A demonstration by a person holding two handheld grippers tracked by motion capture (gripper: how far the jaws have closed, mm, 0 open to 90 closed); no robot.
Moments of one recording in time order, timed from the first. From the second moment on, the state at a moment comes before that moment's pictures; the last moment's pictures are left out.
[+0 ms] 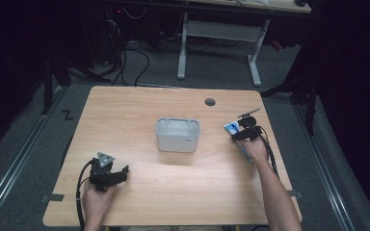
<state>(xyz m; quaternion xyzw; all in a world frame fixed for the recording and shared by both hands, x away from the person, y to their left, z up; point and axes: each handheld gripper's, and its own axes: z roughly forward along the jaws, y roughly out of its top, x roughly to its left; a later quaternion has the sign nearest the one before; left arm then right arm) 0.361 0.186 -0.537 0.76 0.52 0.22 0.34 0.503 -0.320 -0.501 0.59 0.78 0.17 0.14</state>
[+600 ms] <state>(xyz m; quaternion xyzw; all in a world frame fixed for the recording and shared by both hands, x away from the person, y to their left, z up) 0.361 0.186 -0.537 0.75 0.52 0.22 0.34 0.495 -0.316 -0.491 0.55 0.80 0.16 0.18</state>
